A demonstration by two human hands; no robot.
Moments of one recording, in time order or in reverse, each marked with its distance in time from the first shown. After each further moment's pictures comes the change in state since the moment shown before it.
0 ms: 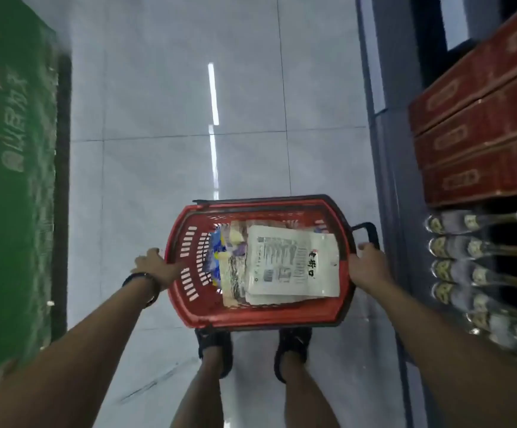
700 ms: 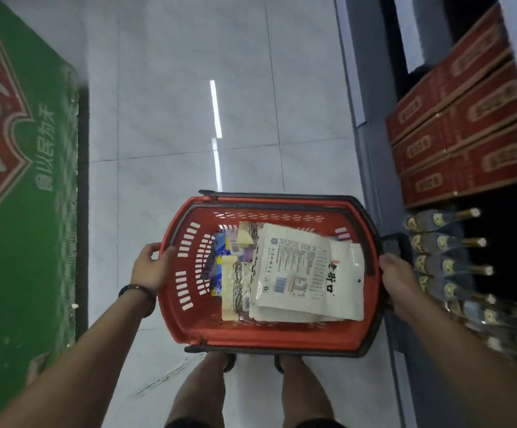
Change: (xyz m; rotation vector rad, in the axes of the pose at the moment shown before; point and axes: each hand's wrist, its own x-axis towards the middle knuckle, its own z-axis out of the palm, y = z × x) left_hand -0.098 0.018 -0.047 -0.486 0.124 0.123; right_hand -0.078 0.038 -0.089 0.557 -0.018 0.224
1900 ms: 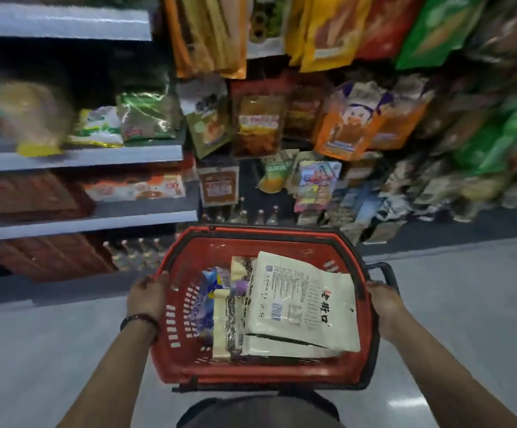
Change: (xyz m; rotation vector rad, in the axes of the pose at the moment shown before) left_hand -0.522 0.057 0.044 0.659 -0.961 0.903; right_hand -0.677 0.446 -0.034 1.505 0.978 0.509
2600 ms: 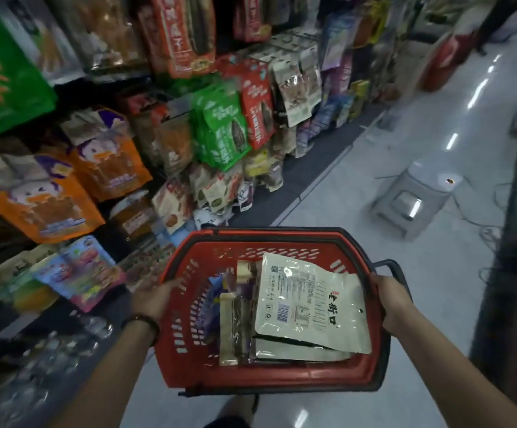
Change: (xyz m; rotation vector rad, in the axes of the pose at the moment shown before) left_hand -0.266 0.177 0.594 0.345 -0.651 0.271; right_hand 0.160 0.029 -0.517 0.580 0.503 0.168
